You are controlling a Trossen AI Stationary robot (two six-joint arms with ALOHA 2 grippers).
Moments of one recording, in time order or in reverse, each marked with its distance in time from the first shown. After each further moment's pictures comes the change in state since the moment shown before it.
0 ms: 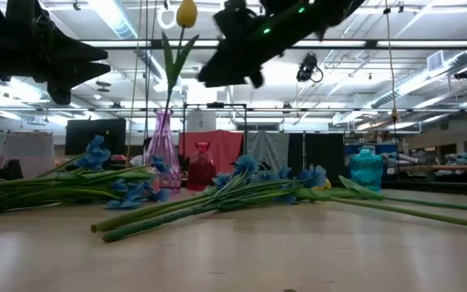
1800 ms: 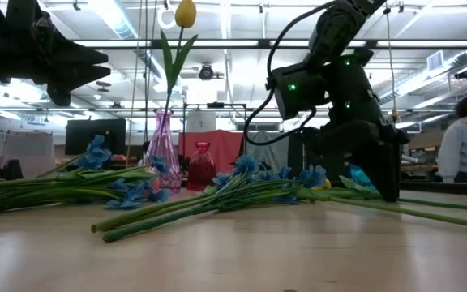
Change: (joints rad) left arm 0.000 0.002 0.000 -0.023 0.001 0.000; right arm 0.039 0.181 -0.124 -0.998 -0.293 0.647
